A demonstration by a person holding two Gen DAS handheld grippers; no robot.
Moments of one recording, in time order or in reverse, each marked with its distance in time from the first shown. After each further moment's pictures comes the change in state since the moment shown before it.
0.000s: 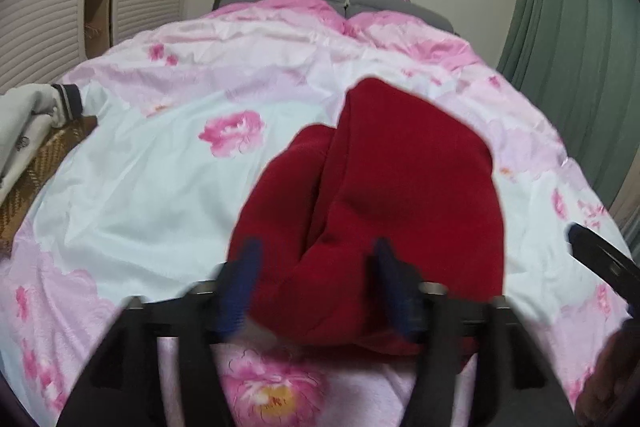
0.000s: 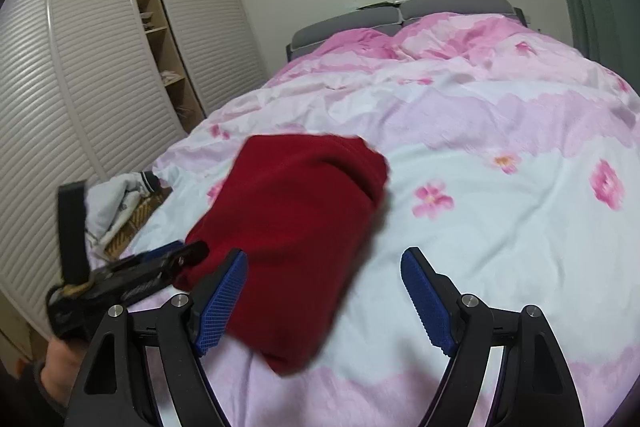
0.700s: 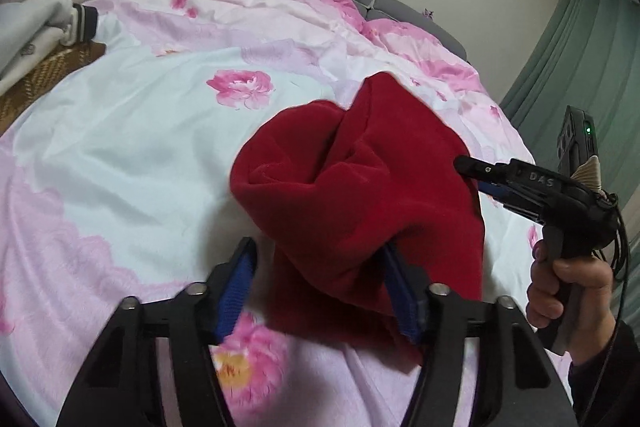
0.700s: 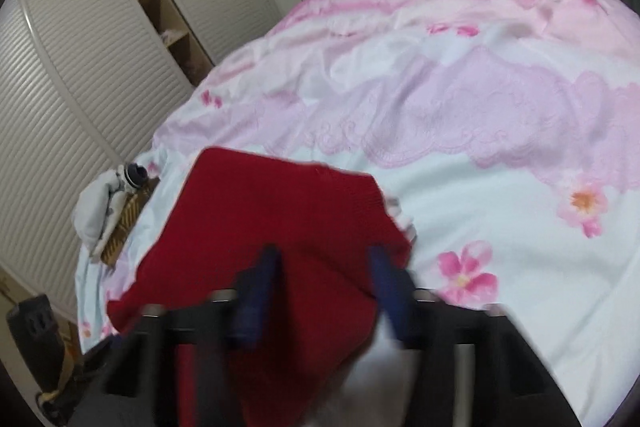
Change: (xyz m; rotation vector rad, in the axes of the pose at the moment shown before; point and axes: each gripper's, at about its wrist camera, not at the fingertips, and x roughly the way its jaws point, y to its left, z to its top) left arm 0.013 0.014 -0.022 -0.218 0.037 -0.093; right arm 0.135 -0.050 0.065 0.018 0.246 0.106
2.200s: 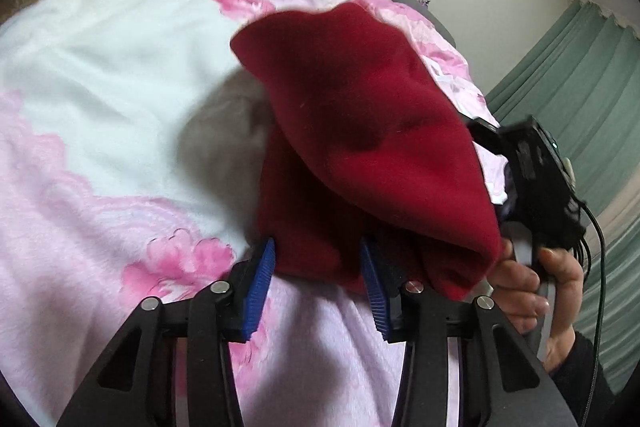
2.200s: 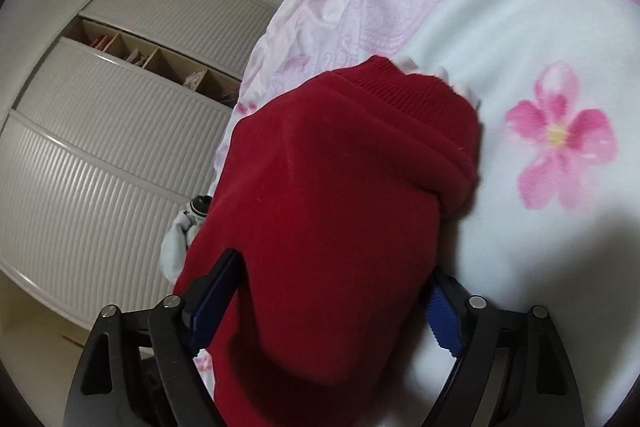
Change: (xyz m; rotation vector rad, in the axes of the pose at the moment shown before) left arm 0.015 0.012 -0.040 -0.100 0.088 -0.123; right arm 0.060 -0.019 -0.046 0.398 0.085 0.388
